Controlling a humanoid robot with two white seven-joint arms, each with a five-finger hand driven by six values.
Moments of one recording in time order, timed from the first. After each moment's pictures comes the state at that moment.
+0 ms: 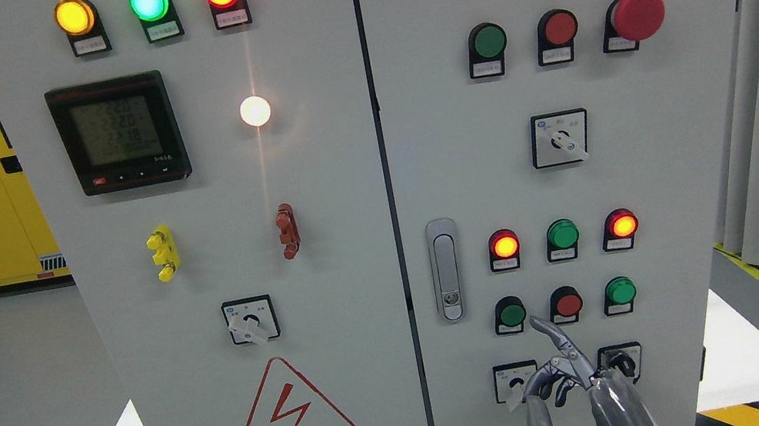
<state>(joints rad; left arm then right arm) 0.06 -0.10 -0.05 -0.10 0.07 -0.13 -0.05 -0.13 -0.04 0.17 -1.72 0.45 -0.38 -0.15</state>
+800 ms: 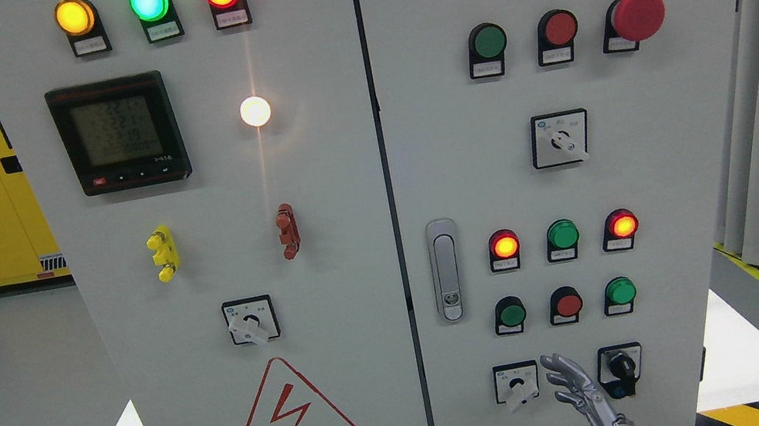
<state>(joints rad) 0.06 -0.10 -0.05 -0.10 0.07 -0.13 -0.05 -0.01 -0.02 0.22 -1.79 0.27 -0.38 -0.15</state>
